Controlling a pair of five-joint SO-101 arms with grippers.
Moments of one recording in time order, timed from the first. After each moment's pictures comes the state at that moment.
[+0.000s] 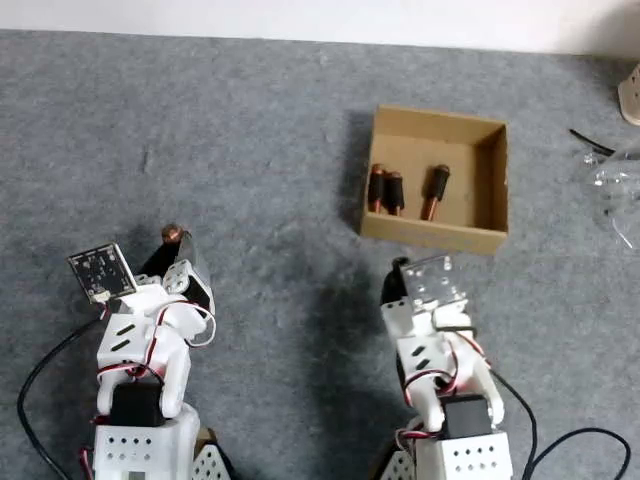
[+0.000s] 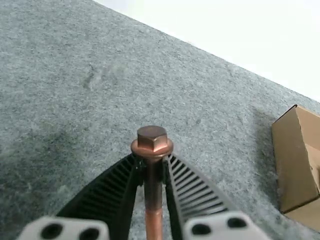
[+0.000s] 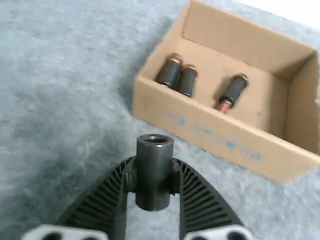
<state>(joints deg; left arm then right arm) -5.1 -102.6 96.0 35.6 26.6 -14.2 -102.5 95.9 42.3 15.3</state>
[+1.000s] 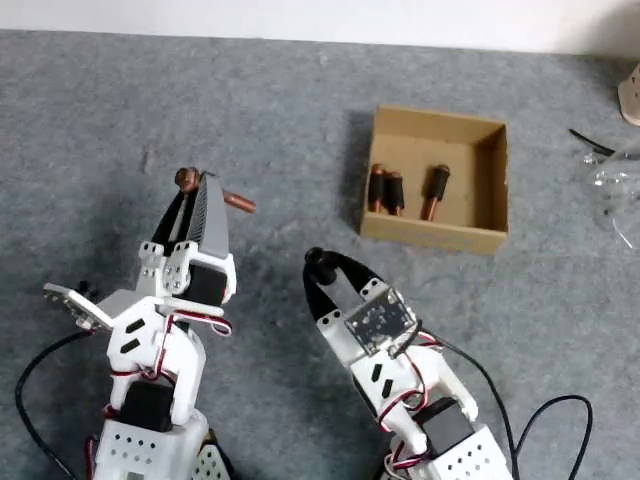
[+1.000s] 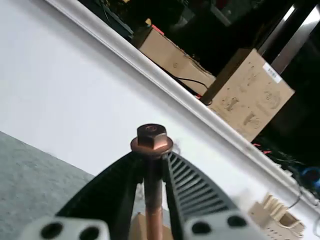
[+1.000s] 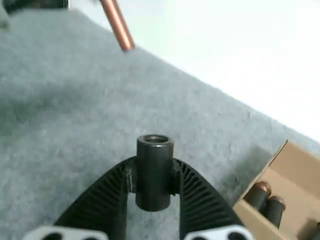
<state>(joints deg) 6.2 -102.6 96.0 -2.2 41.7 -36.4 -104.2 95.7 24.3 15.3</state>
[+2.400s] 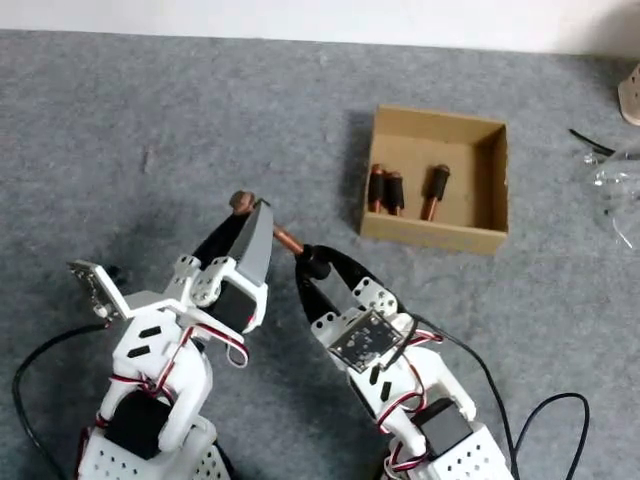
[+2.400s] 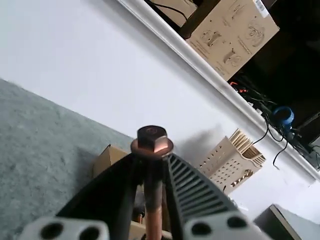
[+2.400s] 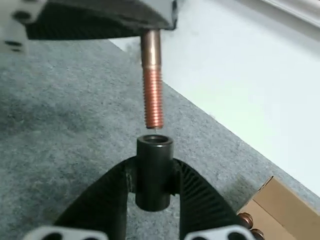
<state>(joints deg) 19.1 -103.5 81.9 24.0 43.6 -38.2 -104.1 96.0 20.4 24.4</state>
